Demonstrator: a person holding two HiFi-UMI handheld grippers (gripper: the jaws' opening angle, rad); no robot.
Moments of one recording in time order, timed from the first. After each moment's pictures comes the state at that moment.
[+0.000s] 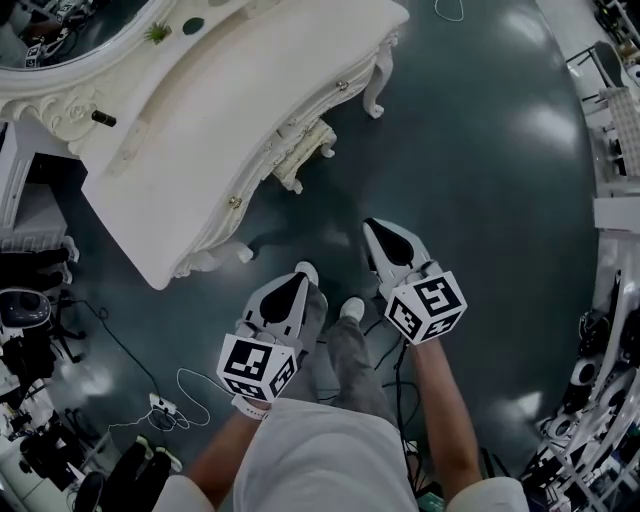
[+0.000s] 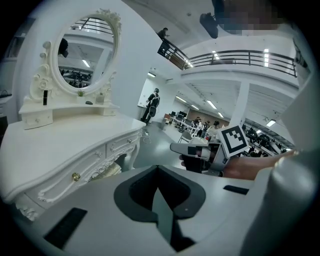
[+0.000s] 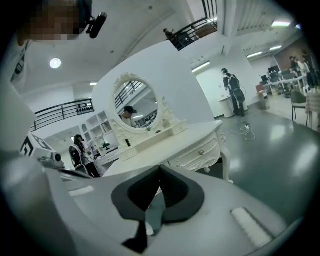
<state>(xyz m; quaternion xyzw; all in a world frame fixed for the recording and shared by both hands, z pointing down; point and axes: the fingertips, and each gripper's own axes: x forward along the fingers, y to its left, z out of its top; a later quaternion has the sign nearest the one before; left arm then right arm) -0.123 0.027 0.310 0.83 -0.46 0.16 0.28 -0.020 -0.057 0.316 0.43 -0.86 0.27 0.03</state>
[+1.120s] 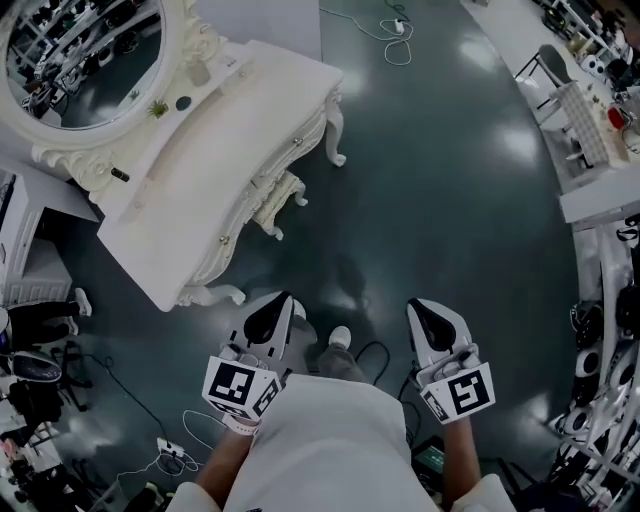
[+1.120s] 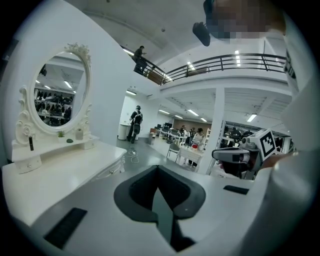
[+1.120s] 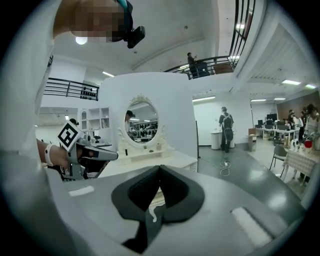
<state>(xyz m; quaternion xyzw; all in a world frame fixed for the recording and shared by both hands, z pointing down) -0.064 0.077 0.141 0.89 -0.42 0.11 0.17 0.119 0.116 0.122 0.50 -0.86 0.10 0.07</state>
